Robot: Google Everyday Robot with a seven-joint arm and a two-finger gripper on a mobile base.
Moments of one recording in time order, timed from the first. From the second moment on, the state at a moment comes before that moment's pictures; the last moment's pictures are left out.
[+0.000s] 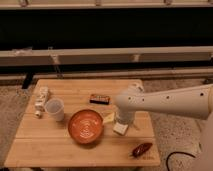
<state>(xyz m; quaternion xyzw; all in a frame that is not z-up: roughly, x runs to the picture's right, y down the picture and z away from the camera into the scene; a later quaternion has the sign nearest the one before) 0.077 0.194 0.760 -0.25 0.23 0.72 0.61</state>
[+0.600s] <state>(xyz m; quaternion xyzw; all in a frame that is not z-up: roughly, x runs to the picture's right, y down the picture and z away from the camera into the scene) 0.081 0.195 0.769 -0.24 0.23 0.72 0.61</state>
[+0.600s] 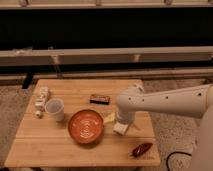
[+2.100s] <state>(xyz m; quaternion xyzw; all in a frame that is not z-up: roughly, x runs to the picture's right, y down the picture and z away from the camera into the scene) 0.088 0.199 0.799 -0.24 0.23 0.73 0.60</state>
